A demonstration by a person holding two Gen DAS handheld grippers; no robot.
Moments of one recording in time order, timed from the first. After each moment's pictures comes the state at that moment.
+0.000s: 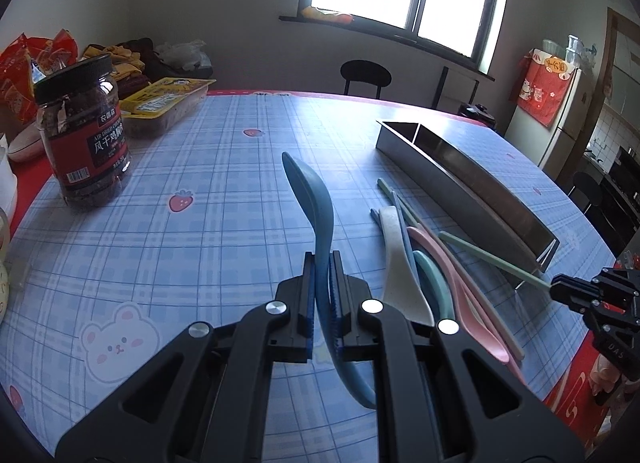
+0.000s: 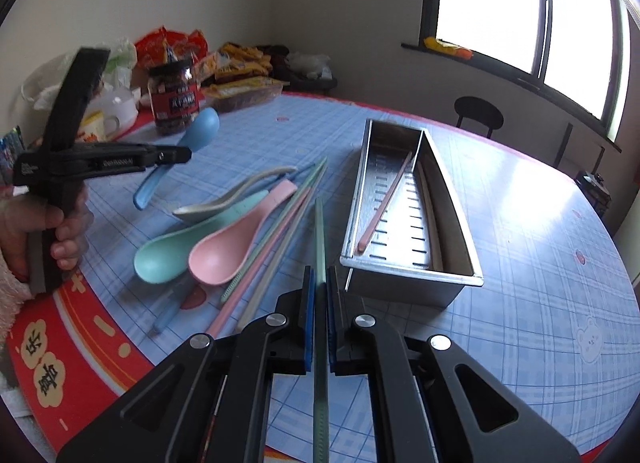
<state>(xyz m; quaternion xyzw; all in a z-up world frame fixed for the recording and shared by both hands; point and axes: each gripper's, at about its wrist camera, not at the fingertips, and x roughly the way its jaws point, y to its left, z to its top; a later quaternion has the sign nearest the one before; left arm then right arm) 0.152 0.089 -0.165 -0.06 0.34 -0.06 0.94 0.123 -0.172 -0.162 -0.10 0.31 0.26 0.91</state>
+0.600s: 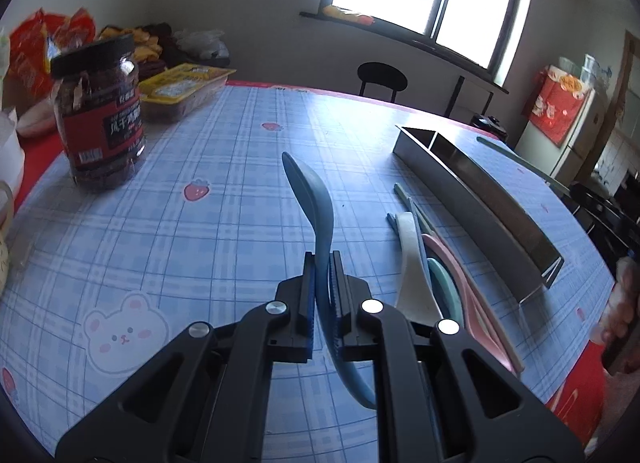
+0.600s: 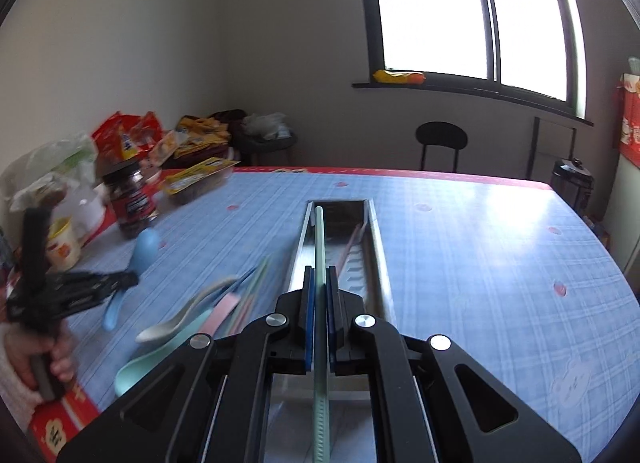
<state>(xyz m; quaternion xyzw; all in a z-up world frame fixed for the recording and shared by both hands) 0.158 0.104 -0.166 -0.10 0.35 -0.04 0.93 0.196 -0.204 -0.113 -0.01 0.25 0.21 0.94</state>
